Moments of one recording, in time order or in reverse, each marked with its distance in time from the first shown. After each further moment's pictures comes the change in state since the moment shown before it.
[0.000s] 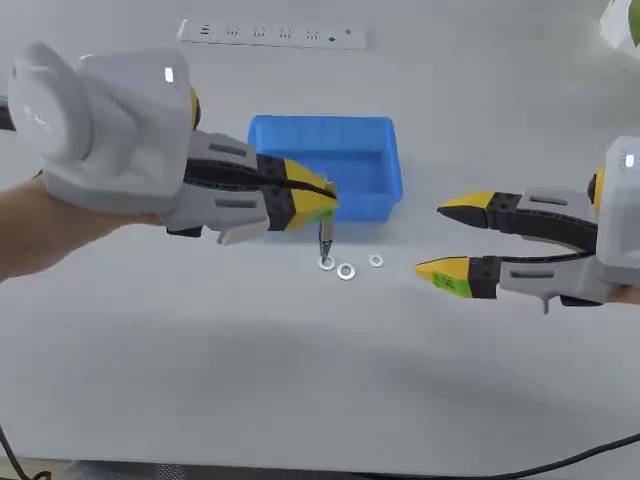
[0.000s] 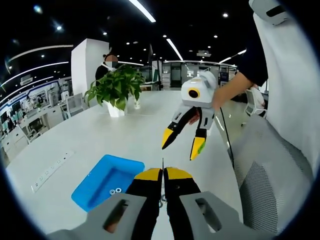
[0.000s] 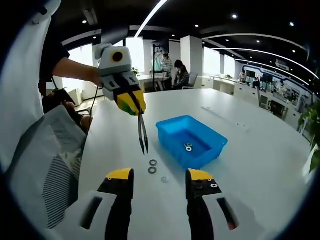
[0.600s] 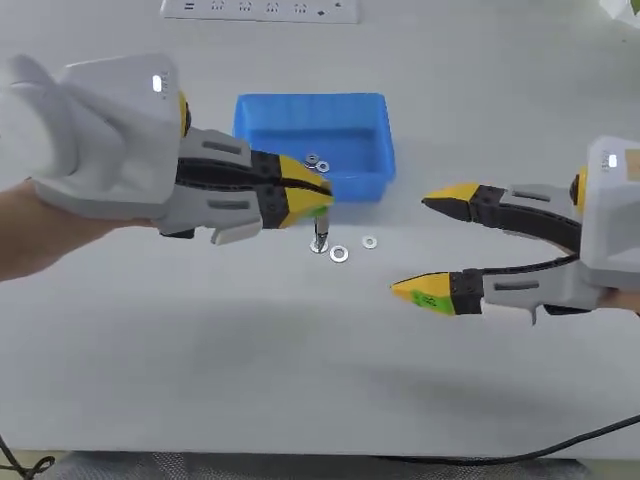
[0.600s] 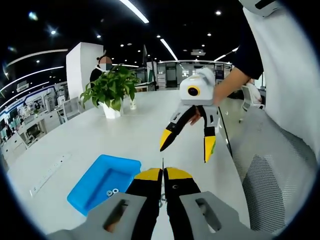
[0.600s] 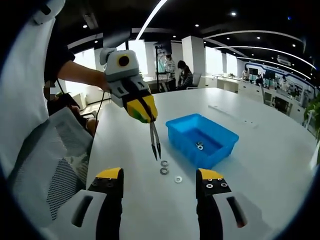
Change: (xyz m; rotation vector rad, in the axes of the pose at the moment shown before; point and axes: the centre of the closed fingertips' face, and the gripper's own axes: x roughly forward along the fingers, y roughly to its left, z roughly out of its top) left arm 0.007 -0.005 -0.010 0.047 -0.010 -0.023; right arm 0.008 0.019 -0.001 0.033 -0.025 0.043
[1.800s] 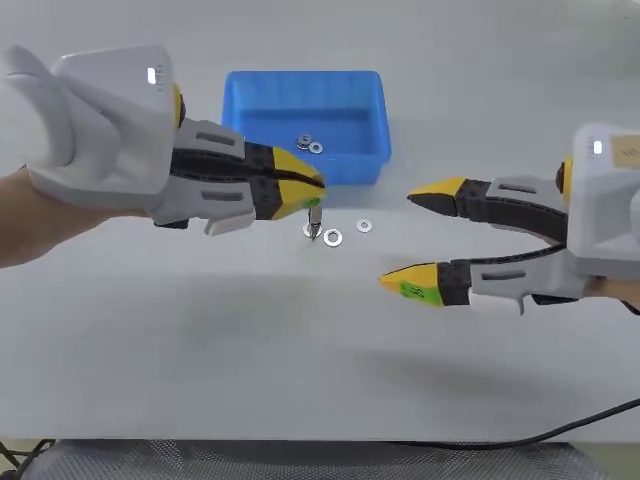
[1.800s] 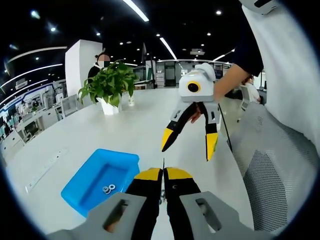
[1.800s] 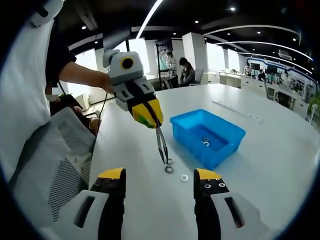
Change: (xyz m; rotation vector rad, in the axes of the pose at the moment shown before) left arm 0.005 -0.001 -0.015 -0.015 0.008 -0.021; right arm 0.010 0.006 -0.005 0.022 0.019 0.039
